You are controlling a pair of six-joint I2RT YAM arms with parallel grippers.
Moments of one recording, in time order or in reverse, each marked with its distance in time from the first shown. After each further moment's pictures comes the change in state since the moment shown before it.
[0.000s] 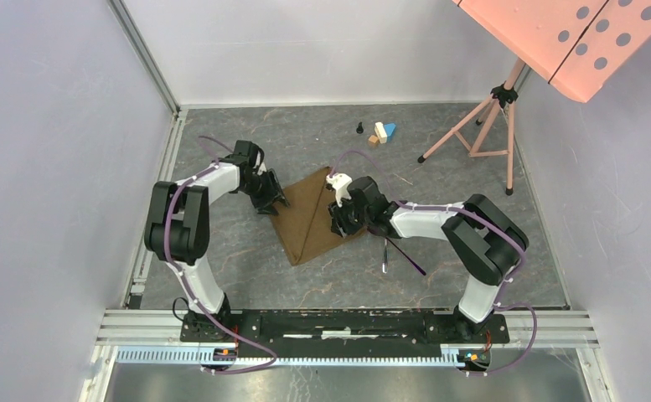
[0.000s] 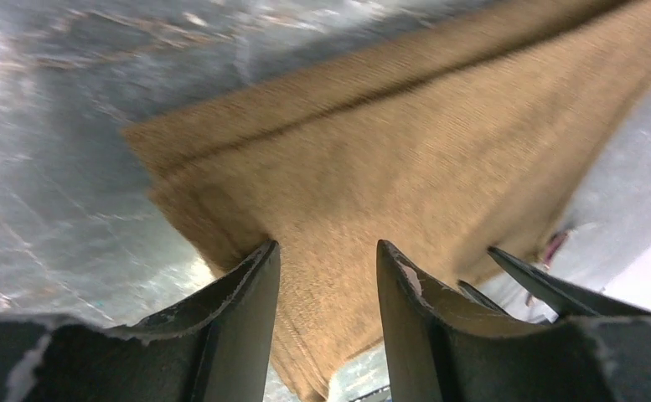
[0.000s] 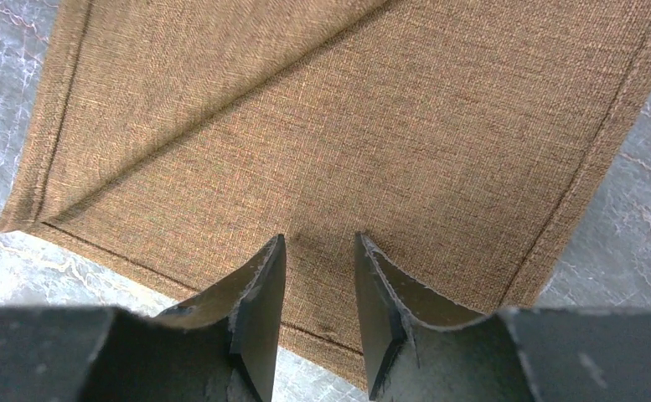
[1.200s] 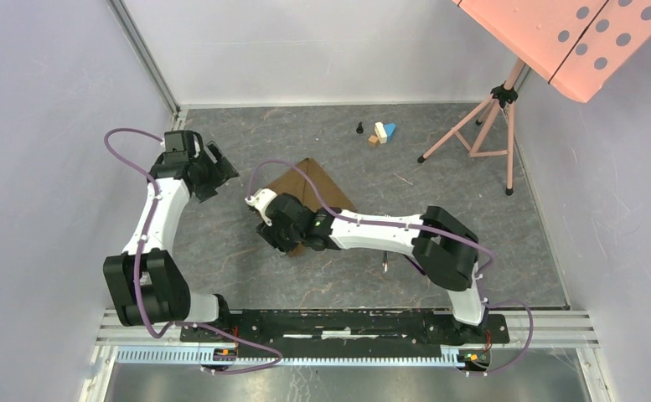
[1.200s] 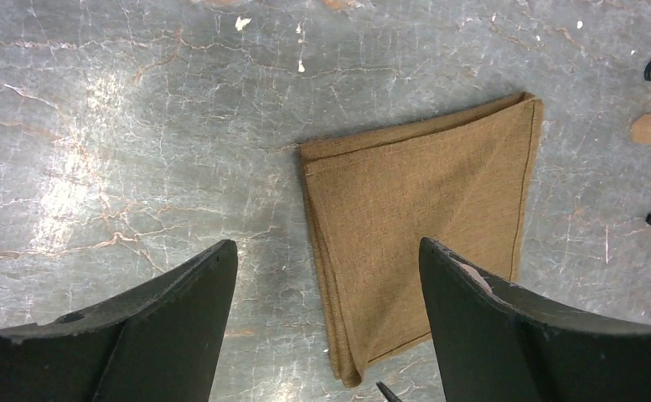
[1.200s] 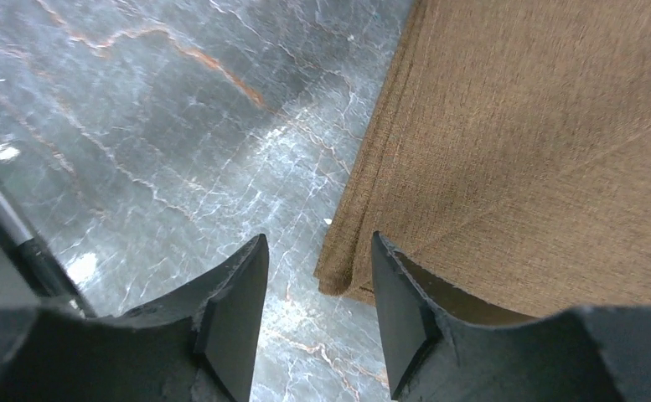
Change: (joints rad) left arm 0.277 -0.425 -0.010 -0.089 -0.244 0.033; right arm 0.391 0.172 0.549 -0.375 0.286 0.029
